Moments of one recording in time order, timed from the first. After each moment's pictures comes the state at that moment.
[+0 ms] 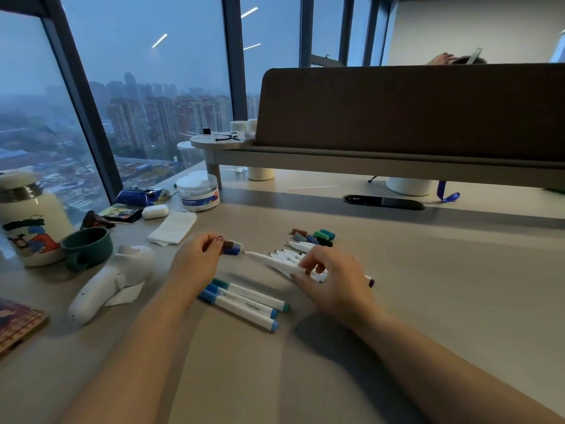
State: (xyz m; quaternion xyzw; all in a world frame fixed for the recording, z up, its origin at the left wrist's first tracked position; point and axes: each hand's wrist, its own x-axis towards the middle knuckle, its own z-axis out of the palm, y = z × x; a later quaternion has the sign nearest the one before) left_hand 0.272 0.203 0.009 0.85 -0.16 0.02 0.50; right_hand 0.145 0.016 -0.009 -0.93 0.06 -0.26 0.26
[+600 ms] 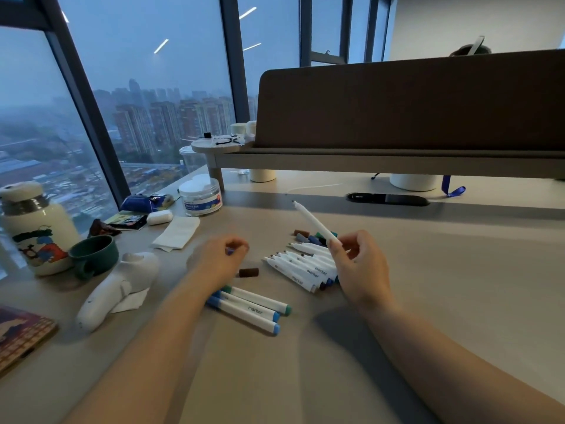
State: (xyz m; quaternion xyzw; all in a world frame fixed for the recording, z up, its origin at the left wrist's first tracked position) left_hand 0.283 0.182 0.013 0.92 -0.23 0.02 0.31; right_hand 0.153 -0.005 -0.011 -0.78 0.23 -0.38 0.43
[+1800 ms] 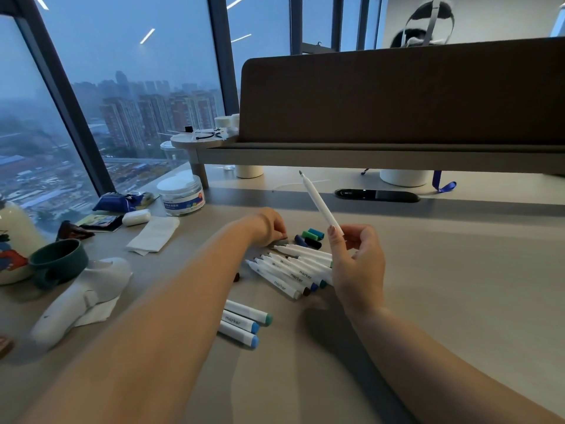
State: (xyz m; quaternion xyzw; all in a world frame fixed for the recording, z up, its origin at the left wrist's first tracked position) left_hand 0.326 0.063 0.033 0.91 -0.38 -0.10 0.12; right_hand 0.158 -0.011 -0.011 -0.70 0.21 -0.48 0.49
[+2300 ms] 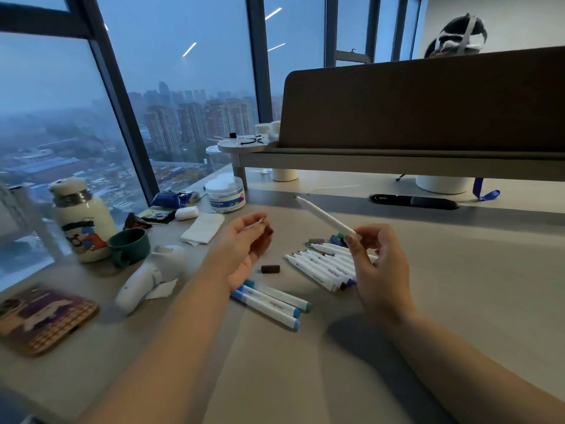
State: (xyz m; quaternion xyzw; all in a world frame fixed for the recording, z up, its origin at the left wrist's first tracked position) left_hand 0.256 0.184 0.042 0.57 -0.06 -0.19 0.80; right_hand 0.143 0.012 -0.004 -0.76 0.10 -0.44 0.46
